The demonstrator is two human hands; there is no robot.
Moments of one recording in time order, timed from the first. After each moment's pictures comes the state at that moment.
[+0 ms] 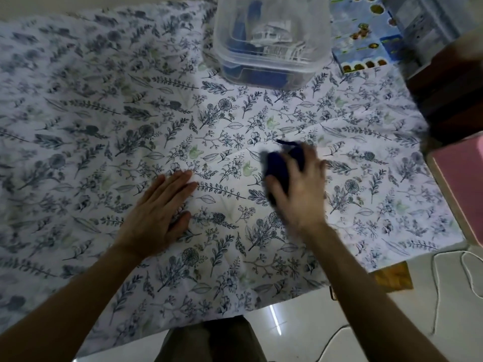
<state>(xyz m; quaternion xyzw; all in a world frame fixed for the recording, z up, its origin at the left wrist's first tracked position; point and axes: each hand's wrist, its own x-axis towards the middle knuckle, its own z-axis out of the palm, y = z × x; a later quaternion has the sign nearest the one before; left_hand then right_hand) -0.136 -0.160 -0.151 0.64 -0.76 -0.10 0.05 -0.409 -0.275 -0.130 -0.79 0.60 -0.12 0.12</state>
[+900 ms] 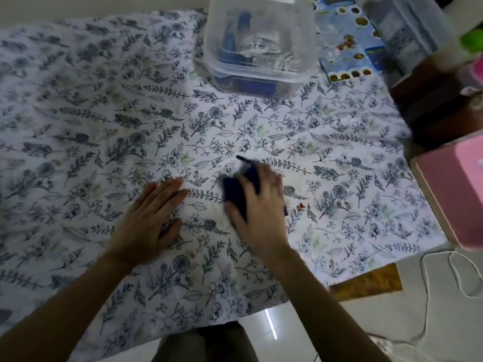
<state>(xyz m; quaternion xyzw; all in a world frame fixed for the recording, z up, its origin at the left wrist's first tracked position) -0.137 -0.160 -0.150 0.63 -0.76 -0.11 0.06 -0.371 -0.238 -0.127 -0.82 0.54 -0.09 0.15</state>
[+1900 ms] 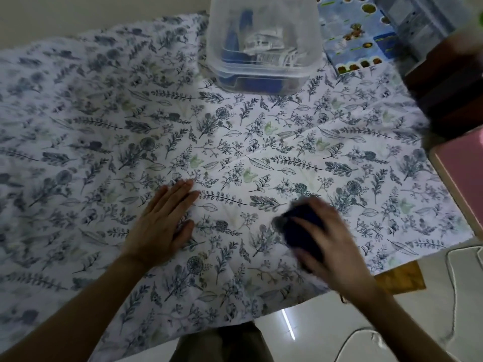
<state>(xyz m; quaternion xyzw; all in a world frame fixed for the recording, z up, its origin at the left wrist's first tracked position) -0.137 -0.161 -0.149 0.64 -0.76 -0.09 0.05 -0.492 -0.207 -0.129 -0.87 0.45 -0.07 0.17</state>
